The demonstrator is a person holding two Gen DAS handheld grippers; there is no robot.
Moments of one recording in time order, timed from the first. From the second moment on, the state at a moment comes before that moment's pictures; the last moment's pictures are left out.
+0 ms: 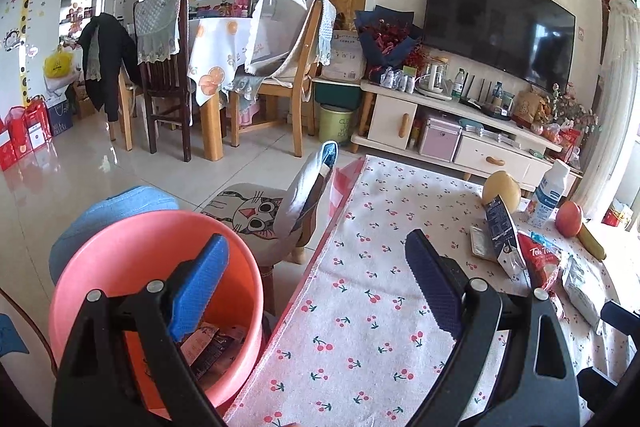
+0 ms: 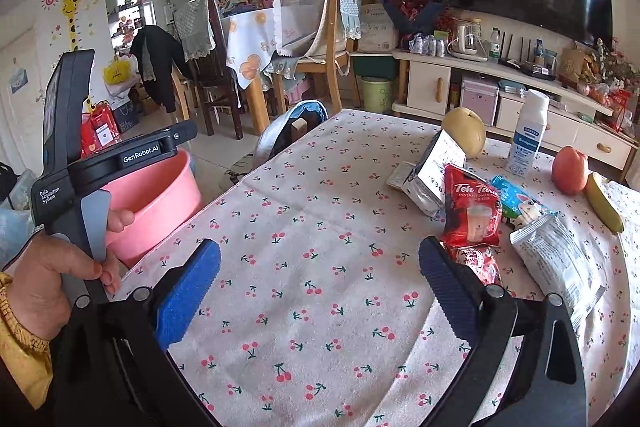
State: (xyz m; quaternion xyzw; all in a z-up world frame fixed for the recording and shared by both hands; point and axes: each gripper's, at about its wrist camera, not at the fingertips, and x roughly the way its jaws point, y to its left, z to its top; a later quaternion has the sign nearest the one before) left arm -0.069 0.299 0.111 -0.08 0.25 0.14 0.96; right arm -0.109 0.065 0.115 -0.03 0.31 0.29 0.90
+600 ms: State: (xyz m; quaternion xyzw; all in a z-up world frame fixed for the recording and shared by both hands) left arm -0.063 0.236 0.108 0.01 0.24 0.12 0.96; right arm -0.098 -0.013 0.124 0.02 0.30 0.24 0.92
